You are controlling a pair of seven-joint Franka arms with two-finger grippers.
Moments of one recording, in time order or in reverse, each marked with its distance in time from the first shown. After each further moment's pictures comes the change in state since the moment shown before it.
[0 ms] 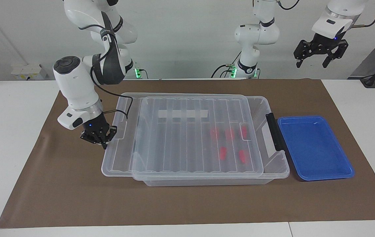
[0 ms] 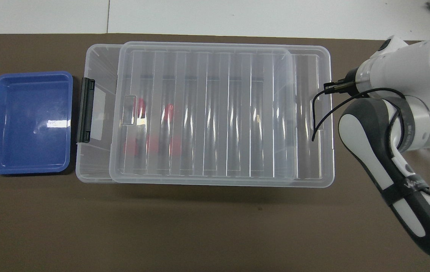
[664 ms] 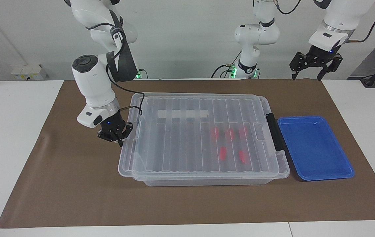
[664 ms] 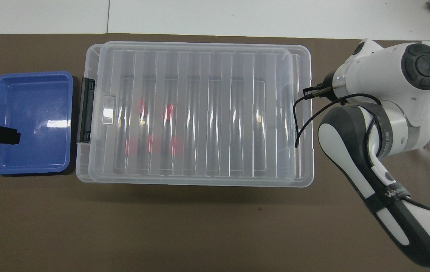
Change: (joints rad) left arm 0.002 0.046 -0.006 -0.026 -0.058 0.080 -0.004; right arm 0.017 0.001 0.054 -0.003 0.000 0.000 0.010
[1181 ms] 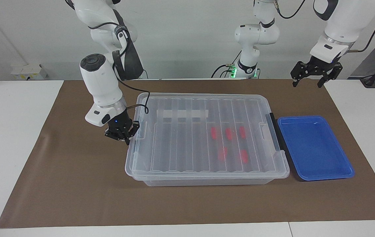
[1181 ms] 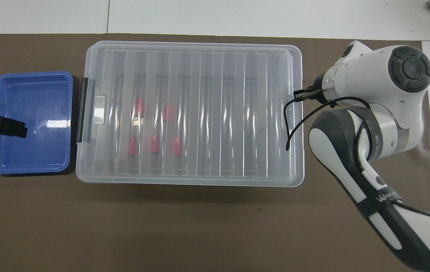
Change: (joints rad) left arm 0.001 0.070 0.013 -0.002 -0.001 0.029 0.000; right arm 0.011 0.000 0.024 -0.003 0.002 0.000 0.019
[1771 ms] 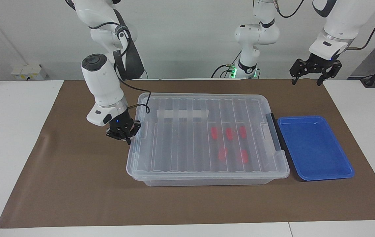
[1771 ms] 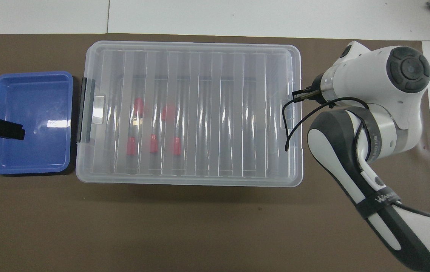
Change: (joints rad) left arm 0.007 -0.029 -0.010 0.007 -0.001 -0.019 0.000; right arm 0.001 0.000 0.002 0.000 0.002 -0.001 0.001
